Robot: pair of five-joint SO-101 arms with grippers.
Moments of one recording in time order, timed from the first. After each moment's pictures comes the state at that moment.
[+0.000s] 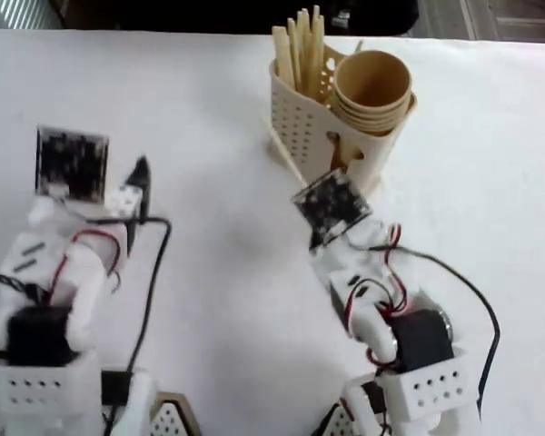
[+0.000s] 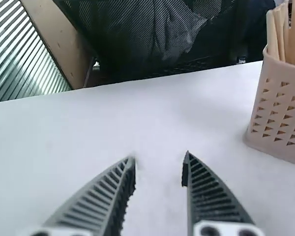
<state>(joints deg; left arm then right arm) -5.4 -68.7 46.9 56.1 -9.5 -19.8 -65.9 47.5 59.9 22.7</state>
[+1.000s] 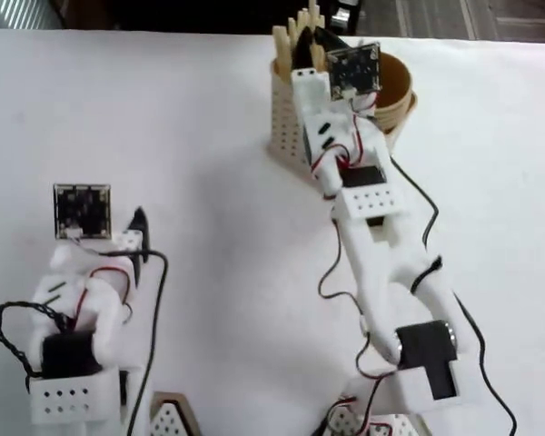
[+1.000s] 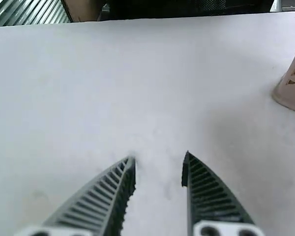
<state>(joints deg) -10.6 -82.0 72.1 51.8 -5.8 -14.1 -1.5 24.2 -17.4 7.5</state>
